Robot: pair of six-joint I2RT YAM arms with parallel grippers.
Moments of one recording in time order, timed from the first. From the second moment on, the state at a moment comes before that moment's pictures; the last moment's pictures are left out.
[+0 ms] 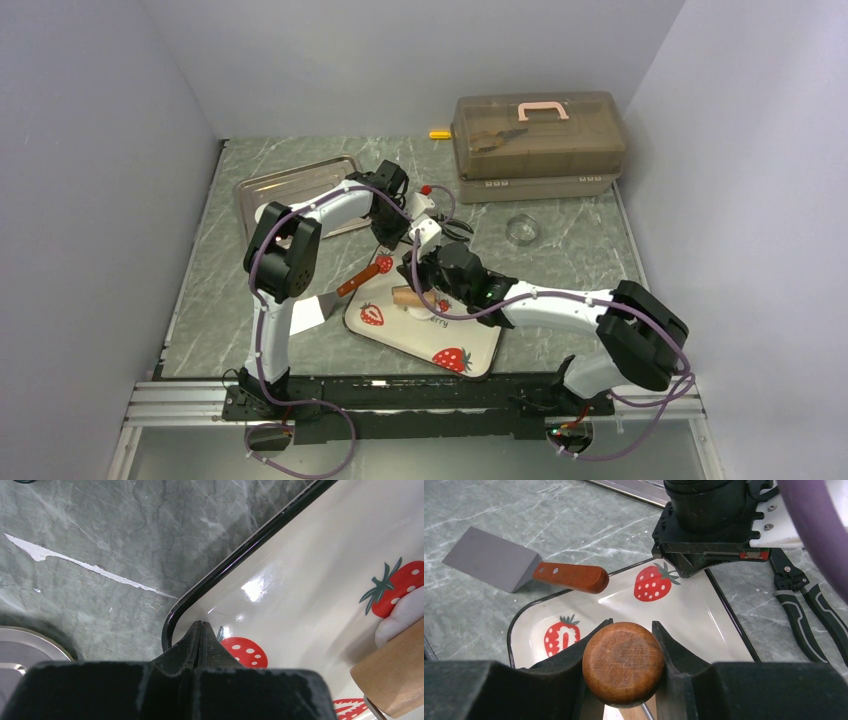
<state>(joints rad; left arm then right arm) -0.51 2.13 1.62 -0.75 0.28 0.53 0.96 1.44 0.70 0.38 0.09 0.11</state>
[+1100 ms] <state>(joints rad) -0.51 2.13 1.62 -0.75 0.28 0.53 0.98 1.57 0.57 0.67 0.20 0.36</state>
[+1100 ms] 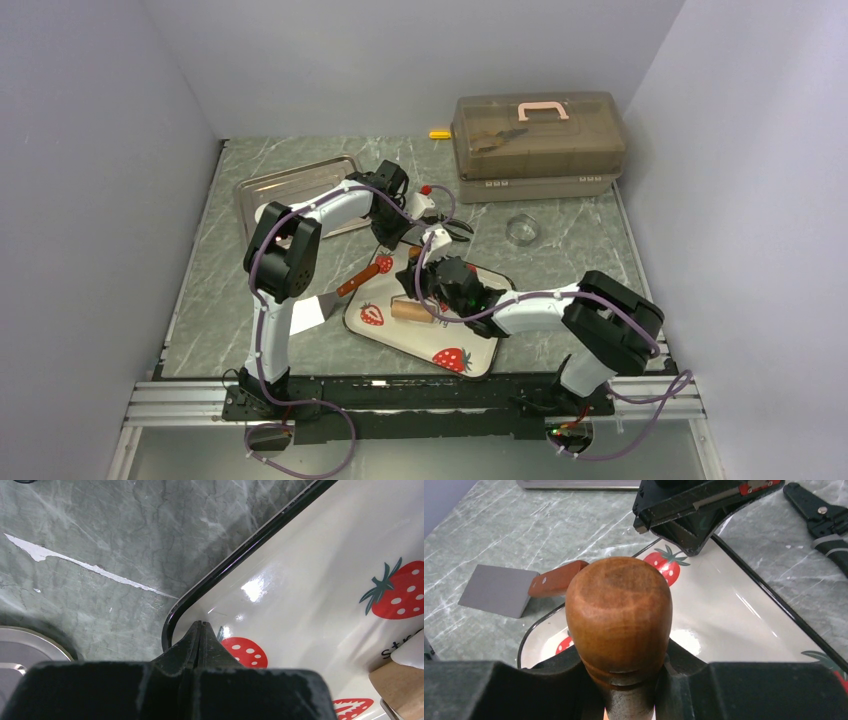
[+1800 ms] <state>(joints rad) -0.51 2.13 1.62 -0.75 0.28 0.53 1.00 1.53 0.73 0.30 0.14 0.26</state>
